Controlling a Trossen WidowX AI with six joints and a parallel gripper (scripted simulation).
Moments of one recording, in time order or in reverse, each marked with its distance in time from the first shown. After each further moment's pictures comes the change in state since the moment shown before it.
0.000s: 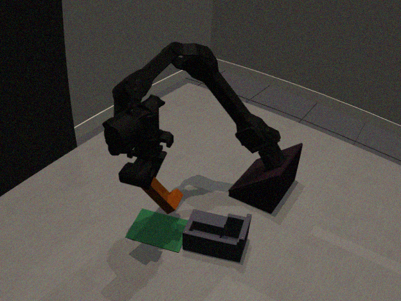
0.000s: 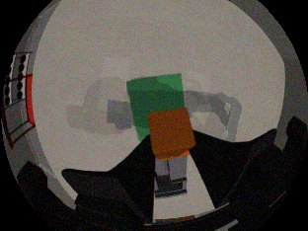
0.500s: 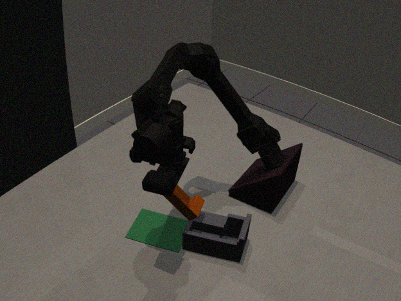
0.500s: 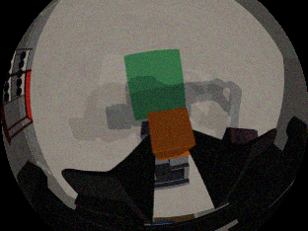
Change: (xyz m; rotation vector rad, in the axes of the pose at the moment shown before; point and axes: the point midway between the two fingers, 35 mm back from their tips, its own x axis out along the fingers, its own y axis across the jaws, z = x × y) arm 0.002 0.004 -0.057 -0.008 0.005 -0.007
